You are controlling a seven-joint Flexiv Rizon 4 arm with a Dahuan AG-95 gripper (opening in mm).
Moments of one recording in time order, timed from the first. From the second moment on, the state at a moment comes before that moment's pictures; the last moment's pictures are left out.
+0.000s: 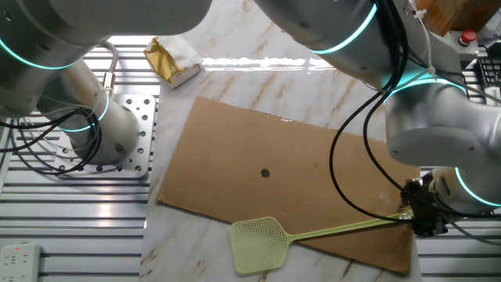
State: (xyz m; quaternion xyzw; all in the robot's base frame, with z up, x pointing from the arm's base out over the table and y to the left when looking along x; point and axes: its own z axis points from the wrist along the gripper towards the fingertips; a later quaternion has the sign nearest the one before) arm 0.704 -0.201 0.023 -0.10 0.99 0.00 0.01
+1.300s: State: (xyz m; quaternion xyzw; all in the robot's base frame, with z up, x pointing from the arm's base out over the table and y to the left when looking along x) arm 0.705 -0.199 0.020 -0.10 0.99 0.00 0.01
